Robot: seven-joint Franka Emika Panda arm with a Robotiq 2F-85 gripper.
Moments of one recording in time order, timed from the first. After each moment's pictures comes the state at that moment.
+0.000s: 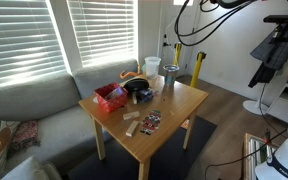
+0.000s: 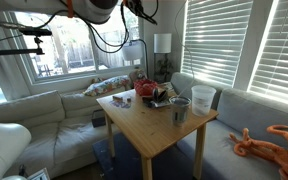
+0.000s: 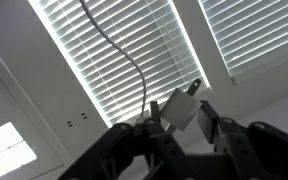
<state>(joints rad) -0.67 -0.37 0.38 -1.93 -0.06 3.09 0.67</state>
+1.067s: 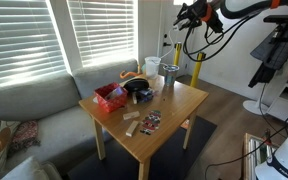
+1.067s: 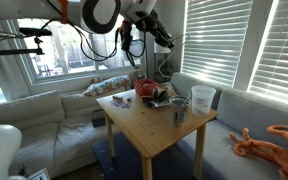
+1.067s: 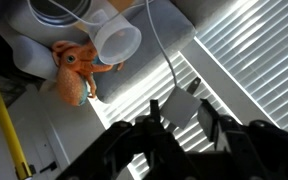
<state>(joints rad) -0.37 -0.41 0.14 -2.12 0.10 2.68 0.66</state>
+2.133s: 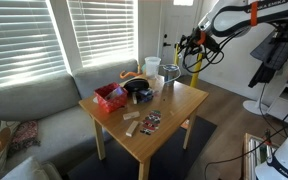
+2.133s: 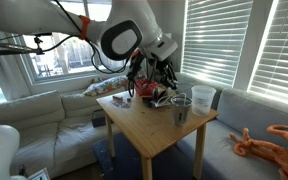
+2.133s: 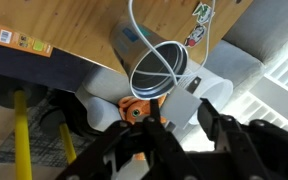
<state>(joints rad) -0.31 -0.30 -0.01 -2.21 0.12 2.54 0.73</state>
